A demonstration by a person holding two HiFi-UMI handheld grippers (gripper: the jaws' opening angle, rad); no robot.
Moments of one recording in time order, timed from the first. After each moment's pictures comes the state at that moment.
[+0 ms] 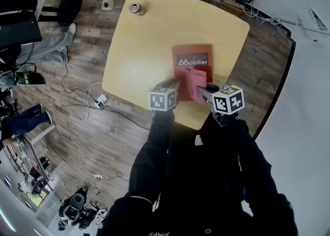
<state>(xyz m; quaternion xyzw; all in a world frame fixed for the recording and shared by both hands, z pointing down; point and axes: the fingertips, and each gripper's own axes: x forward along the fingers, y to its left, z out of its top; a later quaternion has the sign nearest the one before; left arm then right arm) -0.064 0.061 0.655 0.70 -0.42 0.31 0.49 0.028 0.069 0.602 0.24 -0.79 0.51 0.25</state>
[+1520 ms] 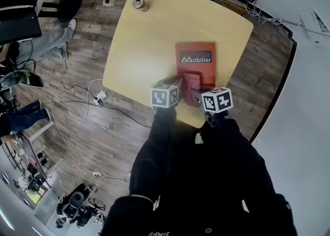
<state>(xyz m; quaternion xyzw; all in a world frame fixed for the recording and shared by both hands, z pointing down) -0.066 0.061 0.657 0.70 -0.41 0.30 0.50 -0.007 0.103 0.643 0.25 -0.75 0.55 0.29</state>
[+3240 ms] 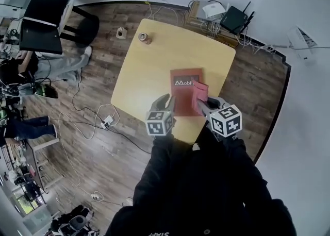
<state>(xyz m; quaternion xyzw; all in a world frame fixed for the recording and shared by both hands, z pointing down) -0.046 0.048 0.517 0.74 -0.53 0.23 0.34 0.076 0.050 0.469 0.30 -0.86 0.36 0.19</state>
